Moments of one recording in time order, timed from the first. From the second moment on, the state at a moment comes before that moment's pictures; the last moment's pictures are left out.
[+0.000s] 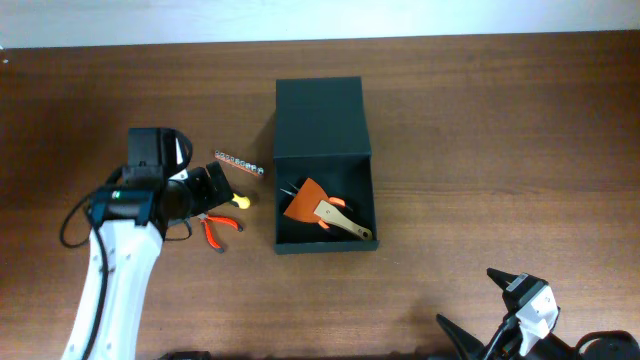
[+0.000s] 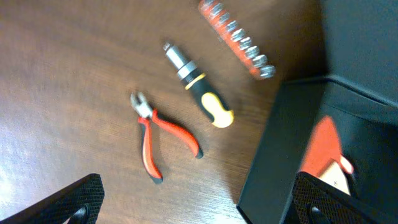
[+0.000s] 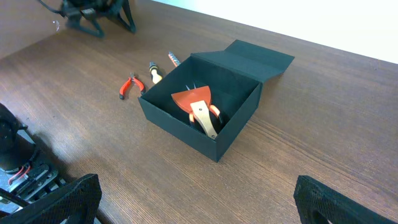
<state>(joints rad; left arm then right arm) 0.01 1.34 1.11 -0.94 0.05 -0.43 0.59 0.21 0.91 -1.12 -0.10 0.05</state>
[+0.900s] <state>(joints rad) 0.14 1.55 0.83 -0.83 0.16 -0.69 0.59 0.21 0.91 -1.12 -0.10 0.05</state>
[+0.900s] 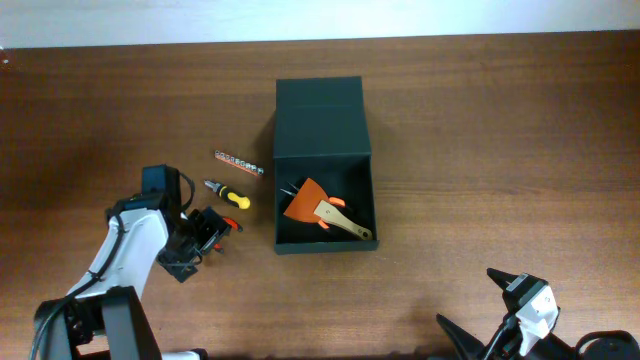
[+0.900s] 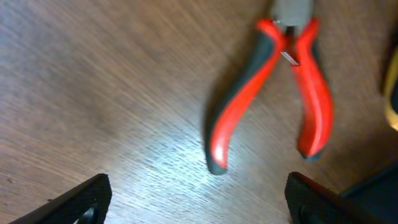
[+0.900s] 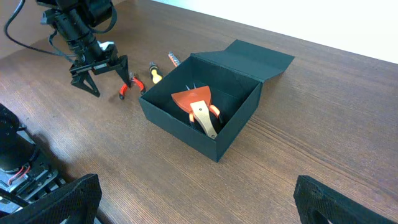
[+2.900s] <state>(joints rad) 0.12 1.58 0.96 -0.86 0.21 -0.70 0.59 0.21 0.91 -1.12 -0.10 0.05</state>
